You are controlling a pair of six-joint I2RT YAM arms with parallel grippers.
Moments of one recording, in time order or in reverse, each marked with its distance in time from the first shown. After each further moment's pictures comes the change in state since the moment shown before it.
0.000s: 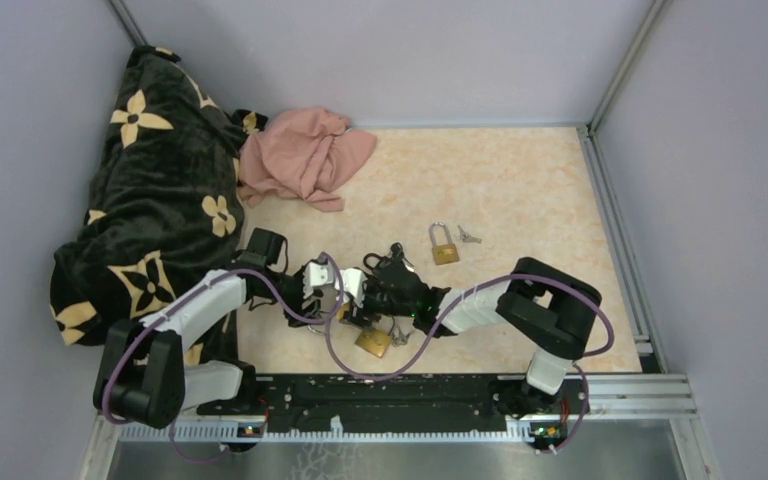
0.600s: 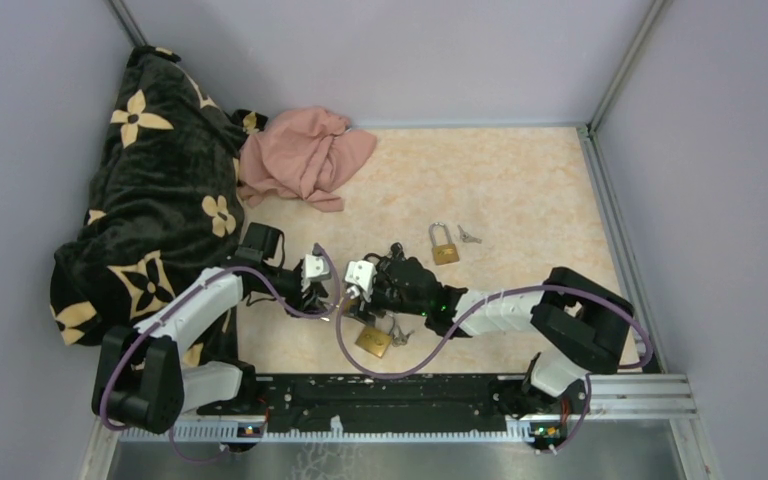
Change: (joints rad) left arm 0.010 -0.029 0.070 -0.037 0.113 -0.077; right arm -0.008 -0.170 -0.045 -0.018 0.027 0.035
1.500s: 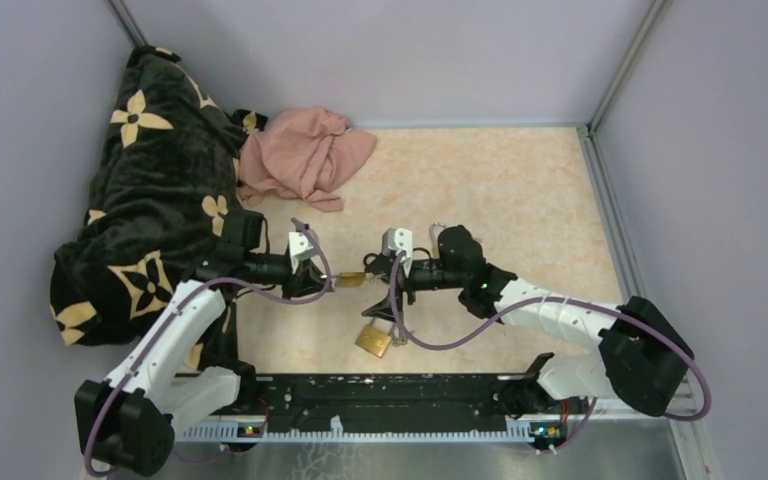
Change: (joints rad) left arm -0.010 -0.188 0.114 -0.013 0.087 -0.288; right arm -0.217 -0.295 0.014 -0.245 -0.487 0.146
